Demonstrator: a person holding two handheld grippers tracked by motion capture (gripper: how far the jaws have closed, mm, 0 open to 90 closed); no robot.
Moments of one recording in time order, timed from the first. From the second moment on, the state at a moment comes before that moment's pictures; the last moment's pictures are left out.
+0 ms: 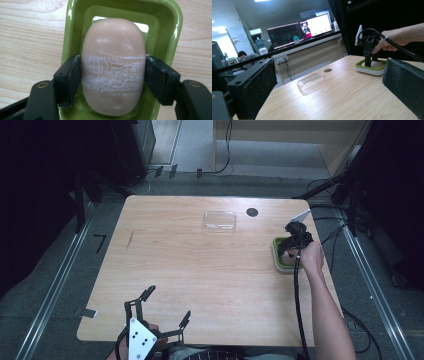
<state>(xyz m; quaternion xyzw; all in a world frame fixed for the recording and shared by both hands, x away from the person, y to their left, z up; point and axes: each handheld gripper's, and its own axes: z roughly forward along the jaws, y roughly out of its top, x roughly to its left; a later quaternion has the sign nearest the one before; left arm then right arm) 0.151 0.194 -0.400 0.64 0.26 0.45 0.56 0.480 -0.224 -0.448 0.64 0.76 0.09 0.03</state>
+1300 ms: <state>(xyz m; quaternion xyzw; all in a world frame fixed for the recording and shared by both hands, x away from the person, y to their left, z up) 0.149 0.193 -0.400 0.65 0.25 0.45 0.56 0.400 -0.223 -0.403 0.55 0.83 0.06 0.02</state>
